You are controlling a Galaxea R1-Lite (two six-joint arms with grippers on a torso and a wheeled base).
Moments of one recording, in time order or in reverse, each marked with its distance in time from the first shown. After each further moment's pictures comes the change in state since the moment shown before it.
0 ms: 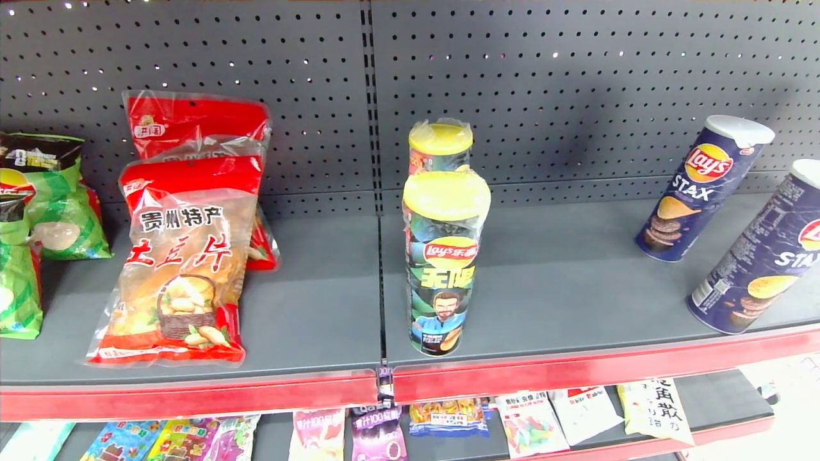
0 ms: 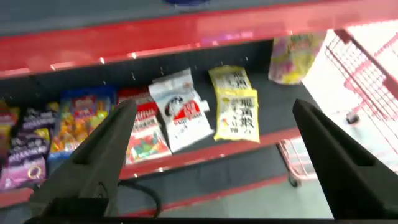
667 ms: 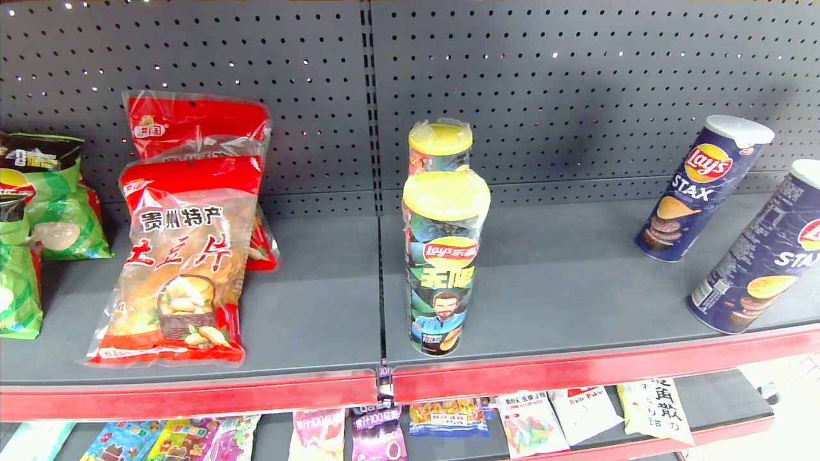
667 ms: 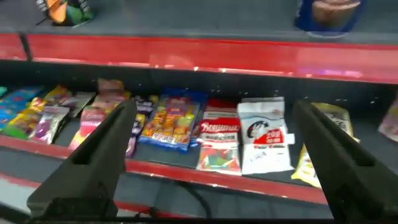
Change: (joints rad) left arm 0.001 -0.009 0.068 -0.067 0.065 0.000; right arm 0.002 -0.004 0.099 -0.194 0.452 -0.003
